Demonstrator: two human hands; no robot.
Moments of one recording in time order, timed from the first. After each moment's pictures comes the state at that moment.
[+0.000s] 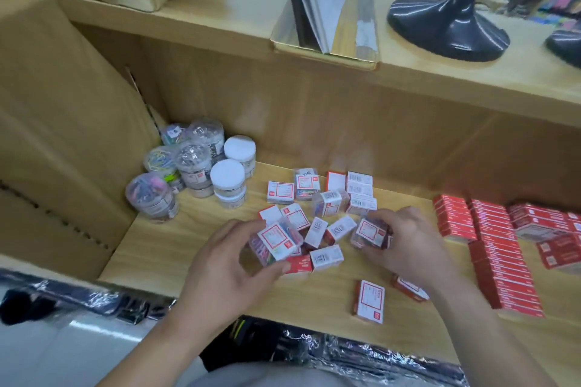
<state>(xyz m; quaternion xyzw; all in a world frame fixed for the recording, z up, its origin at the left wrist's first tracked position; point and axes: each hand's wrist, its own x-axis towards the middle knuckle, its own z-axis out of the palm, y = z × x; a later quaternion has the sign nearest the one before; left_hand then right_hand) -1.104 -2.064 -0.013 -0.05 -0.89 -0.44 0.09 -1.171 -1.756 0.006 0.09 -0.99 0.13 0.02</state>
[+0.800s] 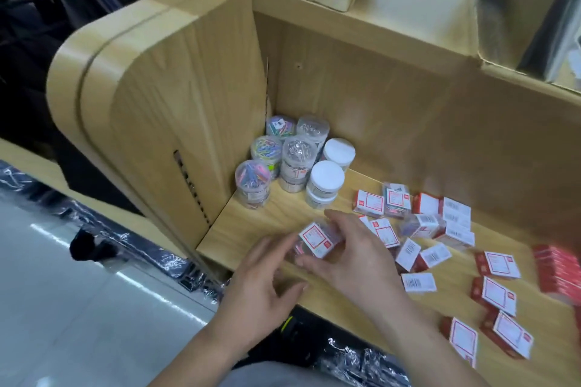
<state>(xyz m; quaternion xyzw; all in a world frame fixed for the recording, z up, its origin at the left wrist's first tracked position) -1.063 -2.142 -0.065 -0.02 -0.86 -0.50 0.12 -1.152 -1.971 -0.007 0.17 -0.95 0.27 -0.06</state>
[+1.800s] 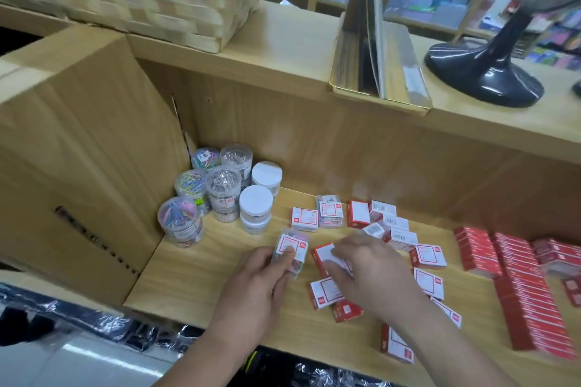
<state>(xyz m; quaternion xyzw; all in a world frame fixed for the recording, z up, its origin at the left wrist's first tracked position) -1.124 -2.074 -0.071 -0.12 -0.89 -0.38 0.20 -1.175 -1.856 0.009 0.18 -0.98 0.04 -0.02</state>
